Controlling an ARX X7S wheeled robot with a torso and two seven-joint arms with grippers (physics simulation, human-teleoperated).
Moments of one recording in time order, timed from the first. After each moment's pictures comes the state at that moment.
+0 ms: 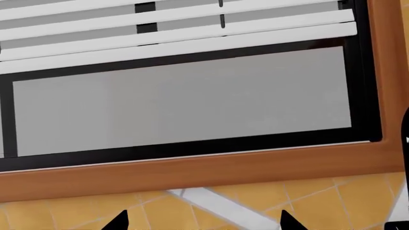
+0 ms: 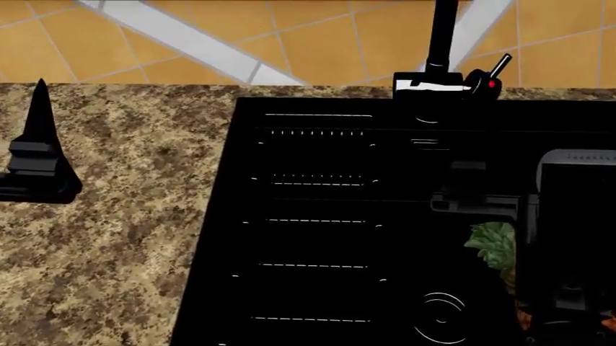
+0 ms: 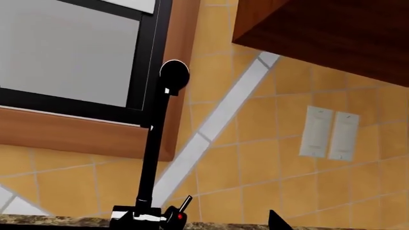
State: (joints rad) left arm -0.55 -0.34 0.07 0.58 -0.32 -0.72 -0.25; right arm 0.50 0.37 -0.01 -0.48 0.17 0.69 0.22
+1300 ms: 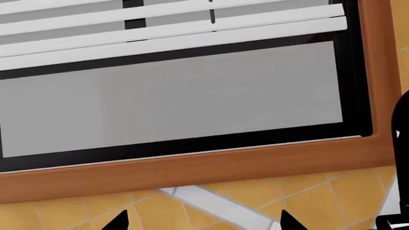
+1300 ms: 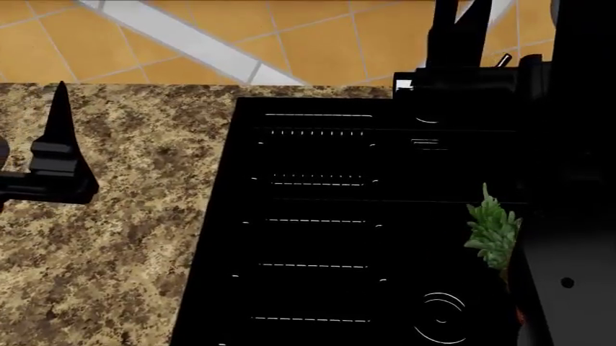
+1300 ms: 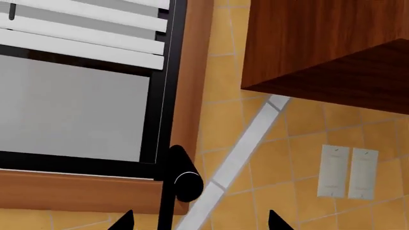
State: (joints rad) left arm -0.57 -0.34 0.12 0.52 -0.32 -0.67 -0.25; right arm 0.92 0.33 -0.05 -0.53 0.27 1.08 0.24
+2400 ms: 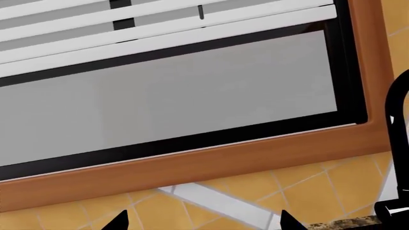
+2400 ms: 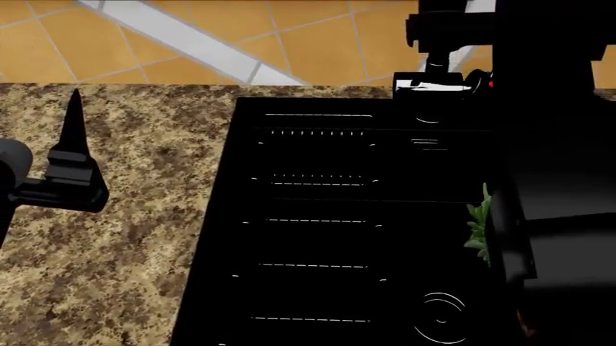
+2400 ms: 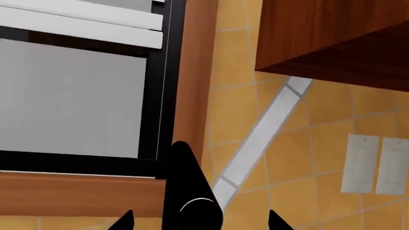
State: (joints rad) left arm -0.58 -0.37 0.18 0.53 -0.30 -0.69 -0.26; right arm 1.10 0.28 -0.15 0.00 0.22 0.79 0.18
